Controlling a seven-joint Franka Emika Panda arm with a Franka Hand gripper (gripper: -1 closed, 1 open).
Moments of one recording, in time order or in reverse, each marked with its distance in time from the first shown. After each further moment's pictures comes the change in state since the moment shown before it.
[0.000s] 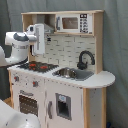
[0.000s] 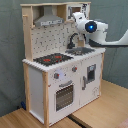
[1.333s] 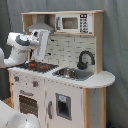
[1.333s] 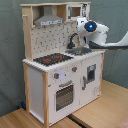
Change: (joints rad) arm 0.033 0.000 0.001 -0.062 0.178 -0.085 0.031
